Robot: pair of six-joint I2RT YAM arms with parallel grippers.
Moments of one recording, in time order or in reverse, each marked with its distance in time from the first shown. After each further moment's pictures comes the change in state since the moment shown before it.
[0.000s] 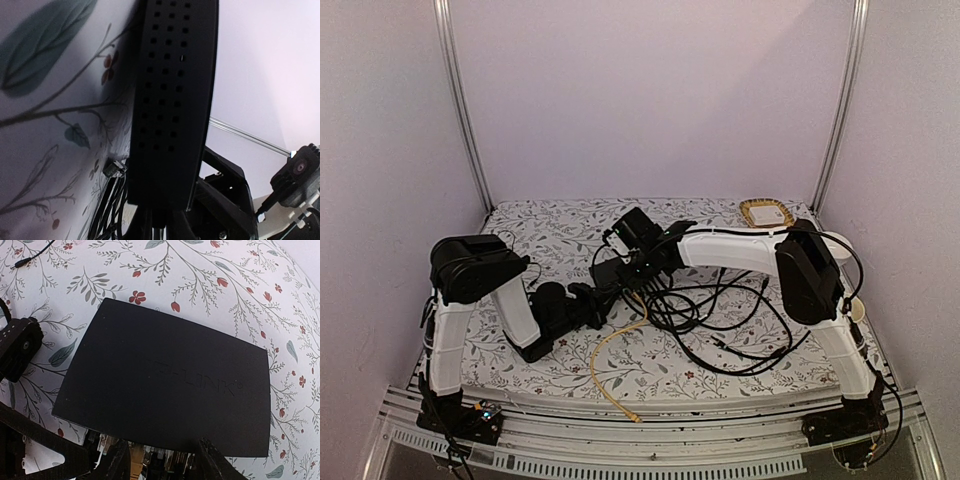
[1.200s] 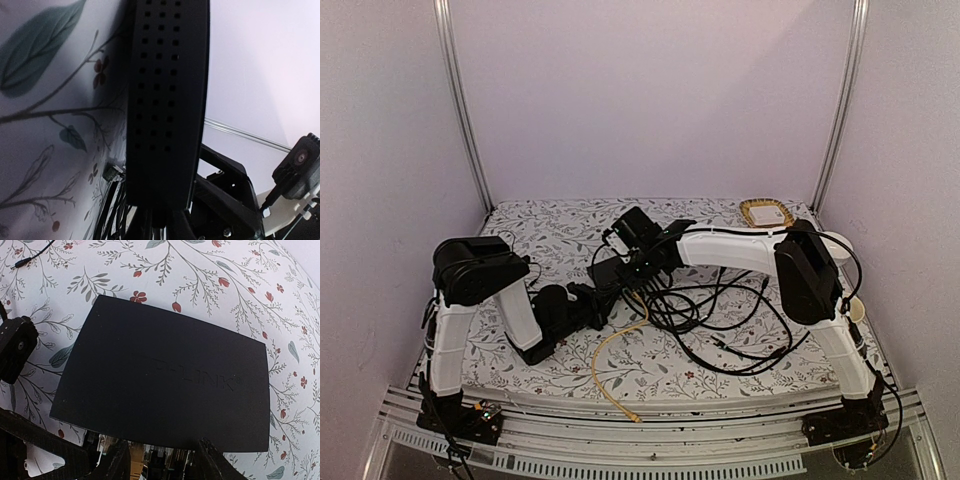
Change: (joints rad) left arm -0.032 0.008 -0.002 0.014 -0.066 0.038; right arm -0.005 0.011 0.024 -0.019 -0.007 0.000
